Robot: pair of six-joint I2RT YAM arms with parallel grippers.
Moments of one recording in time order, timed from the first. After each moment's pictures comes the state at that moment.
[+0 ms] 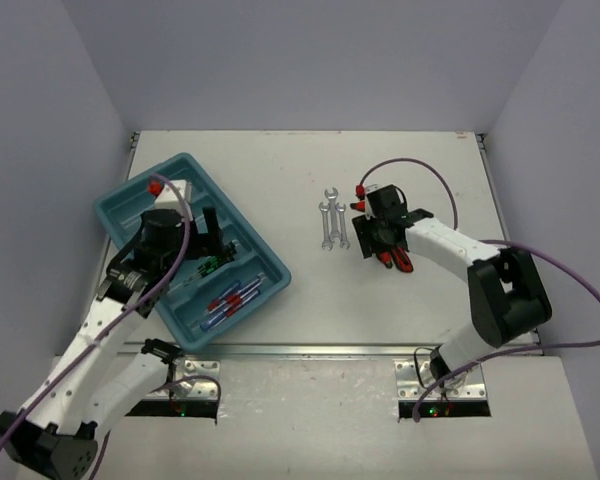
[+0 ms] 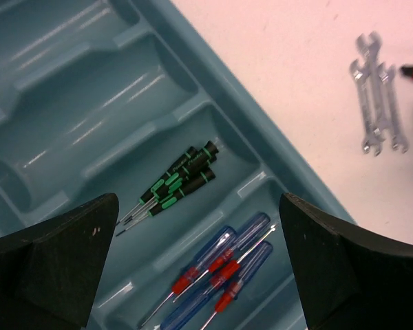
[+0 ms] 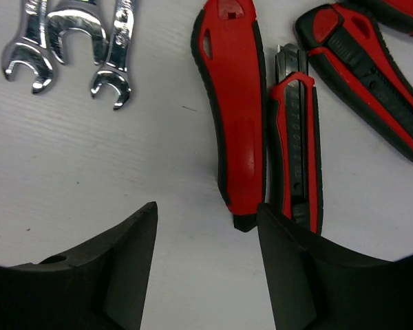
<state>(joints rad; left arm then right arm) -0.32 0.80 0.82 -0.57 -0.26 -0.29 0.41 1.55 0.91 -0.38 0.13 0.04</state>
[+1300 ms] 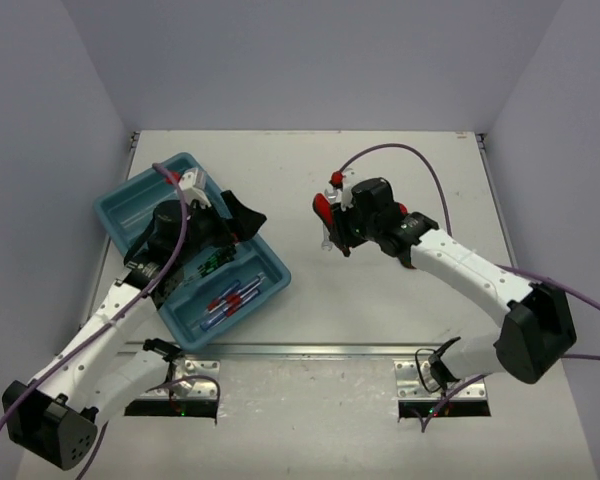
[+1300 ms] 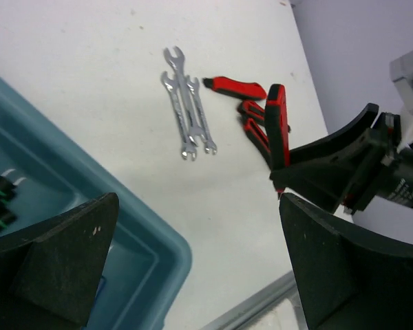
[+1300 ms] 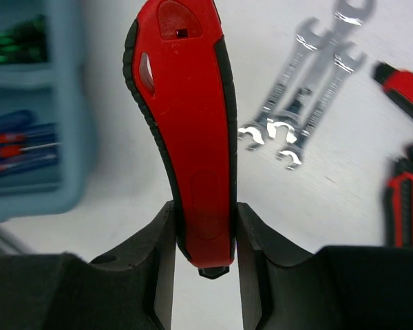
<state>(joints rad) -0.35 0.85 0.75 -0.22 0.14 -0.63 0.58 1.40 1.00 -0.36 0.00 0.12</state>
